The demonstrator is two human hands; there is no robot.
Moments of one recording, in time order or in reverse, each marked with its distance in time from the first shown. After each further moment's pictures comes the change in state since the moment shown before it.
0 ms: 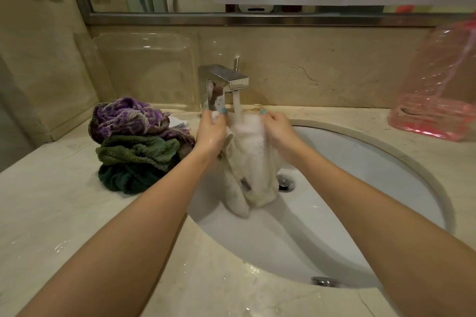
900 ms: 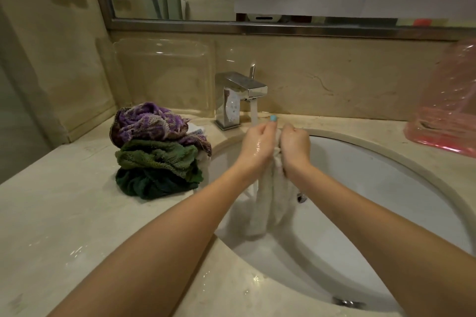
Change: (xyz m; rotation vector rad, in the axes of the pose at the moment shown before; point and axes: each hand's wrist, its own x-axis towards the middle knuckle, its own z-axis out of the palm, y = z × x) left_hand -0.029 0.010 0.035 0.068 -0.138 0.173; right_hand -0.026 -0.015 0.021 0.061 0.346 0.098
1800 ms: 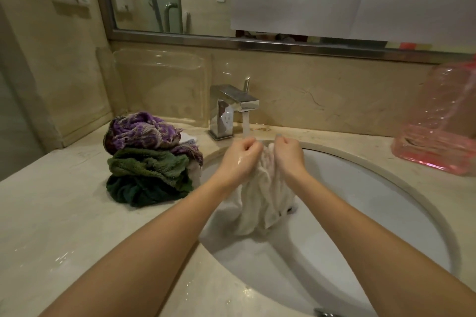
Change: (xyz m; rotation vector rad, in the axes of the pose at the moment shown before) left_hand -0.006 -0.008 -0.022 0.044 -0.134 0.064; right_hand 0.017 0.002 -0.015 -0.187 -0.103 -0.065
